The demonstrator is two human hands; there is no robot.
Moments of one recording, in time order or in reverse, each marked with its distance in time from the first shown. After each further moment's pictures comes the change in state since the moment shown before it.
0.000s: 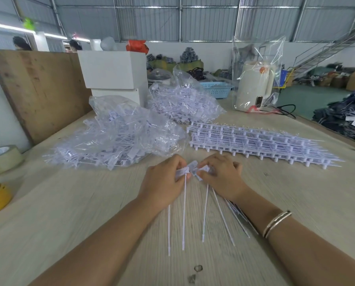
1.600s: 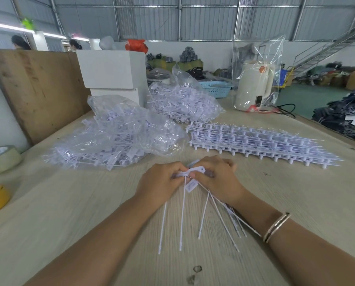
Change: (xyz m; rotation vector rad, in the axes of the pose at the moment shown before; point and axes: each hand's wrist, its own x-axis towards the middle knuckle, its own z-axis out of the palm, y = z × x) left_hand 0.004 -0.012 0.003 -0.083 -0.083 -0.074; right_hand -0.007 -0.013 -0.002 0.255 0.035 -0.168
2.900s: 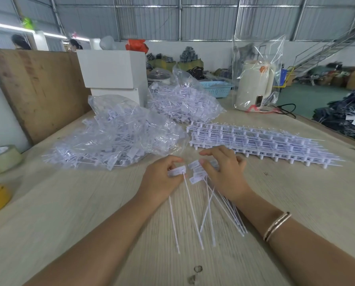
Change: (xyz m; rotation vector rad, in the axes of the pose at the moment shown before) left_hand 0.001 0.004 0.003 -0.239 0.128 -0.085; right_hand 0.002 0.008 -0.001 -0.185 0.235 0.076
